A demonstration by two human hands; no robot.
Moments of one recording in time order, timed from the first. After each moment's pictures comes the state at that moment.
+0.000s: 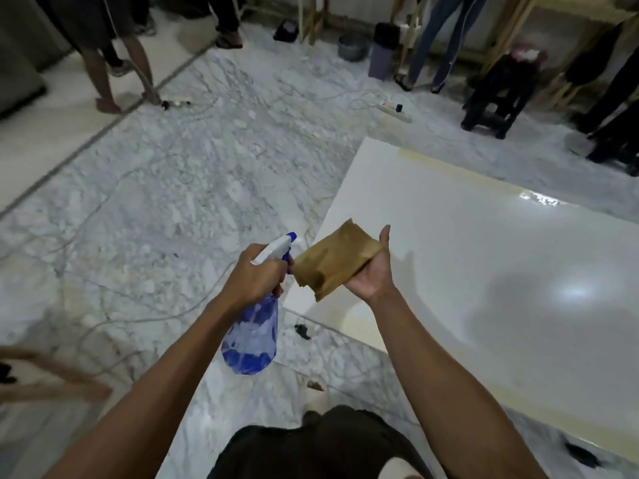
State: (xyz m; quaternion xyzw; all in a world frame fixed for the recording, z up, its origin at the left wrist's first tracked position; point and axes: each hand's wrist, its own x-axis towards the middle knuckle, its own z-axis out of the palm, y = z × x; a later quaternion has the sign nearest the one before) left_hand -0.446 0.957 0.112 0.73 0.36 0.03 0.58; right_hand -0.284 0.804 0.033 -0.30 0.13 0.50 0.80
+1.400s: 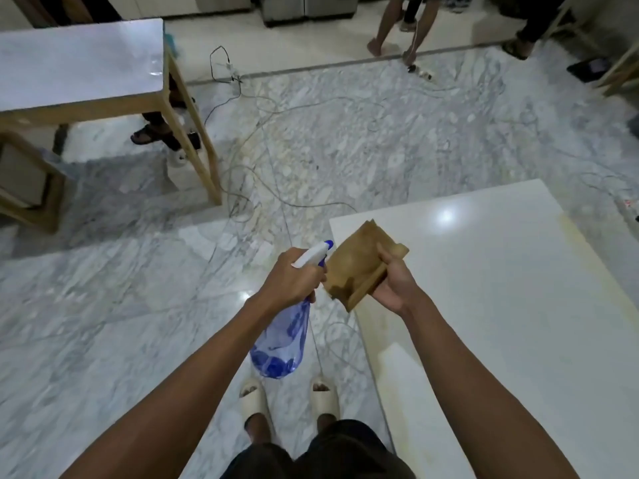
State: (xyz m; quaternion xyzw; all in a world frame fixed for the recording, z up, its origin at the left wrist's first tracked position) left_hand -0.466 0.676 0.096 0.50 0.64 0.22 0.54; right_hand -0.258 0.694 0.018 -0.50 -0.09 0.75 0.42
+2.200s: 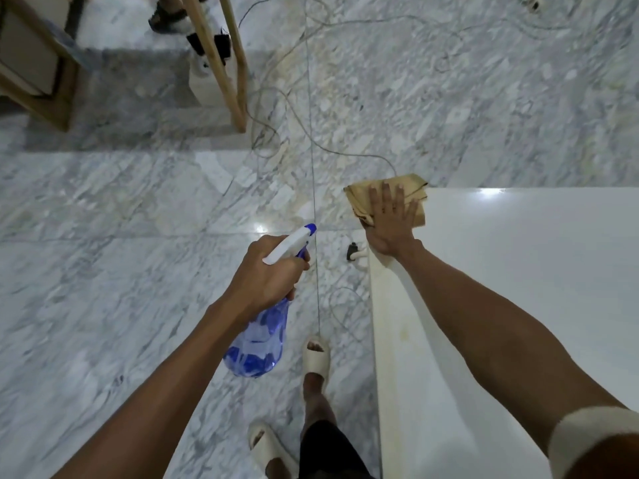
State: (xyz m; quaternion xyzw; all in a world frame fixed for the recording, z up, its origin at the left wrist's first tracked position) left_hand -0.506 0.696 0.041 0.39 0.73 0.24 0.51; right_hand -0.283 0.843 -0.150 -0.61 -0.77 0.13 -0.11
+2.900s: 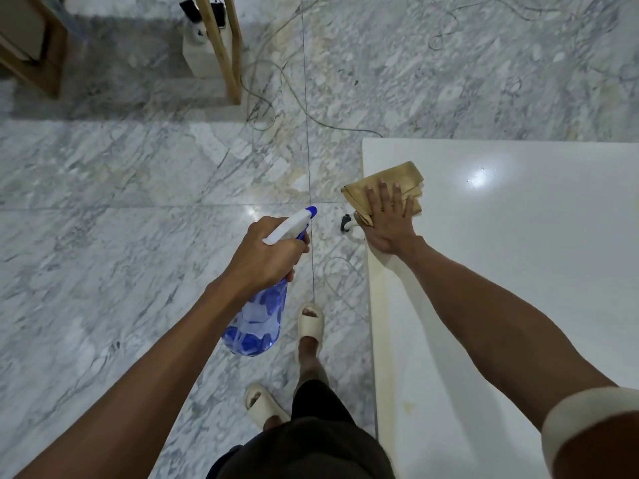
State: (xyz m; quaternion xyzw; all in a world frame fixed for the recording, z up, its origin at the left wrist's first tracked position) left_hand -0.494 0.600 0.041 0.42 0.71 0.23 0.51; right_hand -0.251 0.726 -0.156 -0.59 -0.78 0.15 -0.13
